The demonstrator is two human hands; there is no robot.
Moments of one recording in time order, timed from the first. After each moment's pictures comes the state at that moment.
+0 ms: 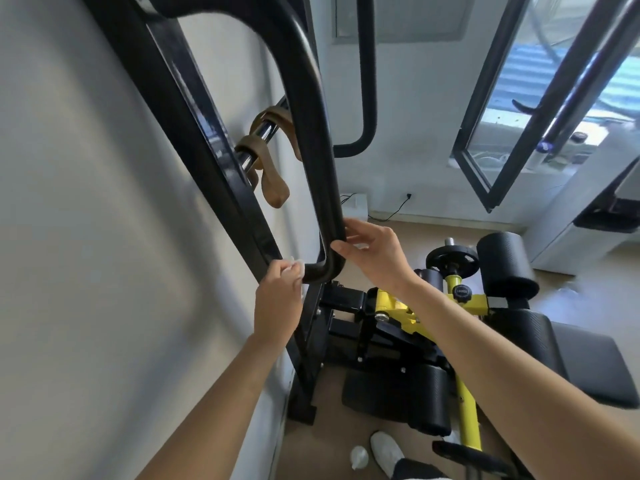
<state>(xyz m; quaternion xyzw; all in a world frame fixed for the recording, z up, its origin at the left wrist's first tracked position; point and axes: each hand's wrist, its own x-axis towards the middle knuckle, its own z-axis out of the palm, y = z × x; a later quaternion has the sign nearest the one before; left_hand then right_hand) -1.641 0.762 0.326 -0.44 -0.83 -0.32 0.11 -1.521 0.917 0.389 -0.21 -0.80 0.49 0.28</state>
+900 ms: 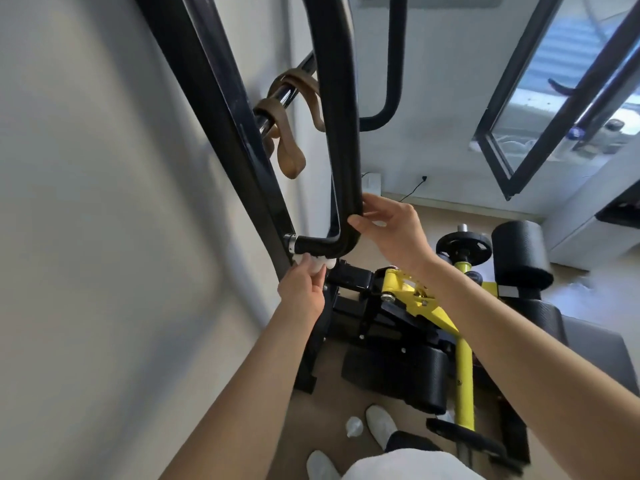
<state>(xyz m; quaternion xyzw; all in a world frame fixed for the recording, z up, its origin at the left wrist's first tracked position) -1.615 0.783 0.326 0.27 -0.40 -0.80 -0.35 -1.522 0.917 0.393 -0.22 -0.81 0.48 0.26</state>
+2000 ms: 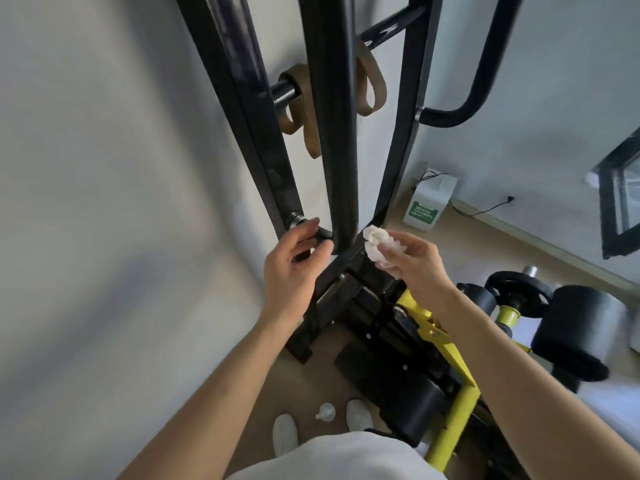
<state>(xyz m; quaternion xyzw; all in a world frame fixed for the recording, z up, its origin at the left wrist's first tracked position) -1.550 0.799 0.369 -0.07 -0.71 -0.69 -0.06 -1.513 1.011 0.317 -0.24 -0.63 0.73 0.06</state>
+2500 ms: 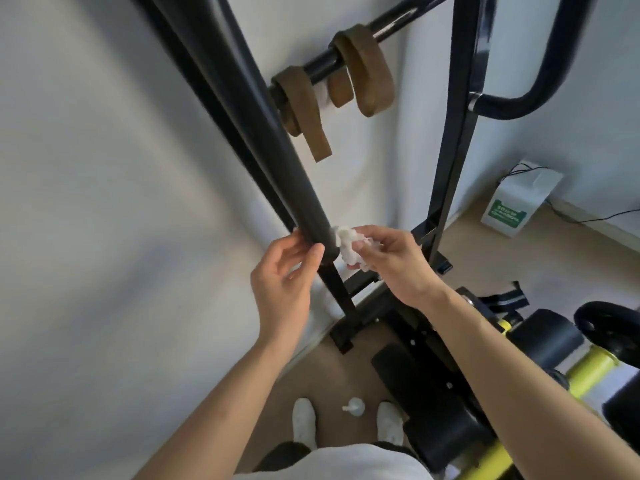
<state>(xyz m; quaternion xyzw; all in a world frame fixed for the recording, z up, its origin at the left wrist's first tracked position) -1.524 0.866 0.381 0.06 -0.76 -0.64 0.13 -1.554 1.038 0.324 0.02 -0.64 0.76 -0.05</state>
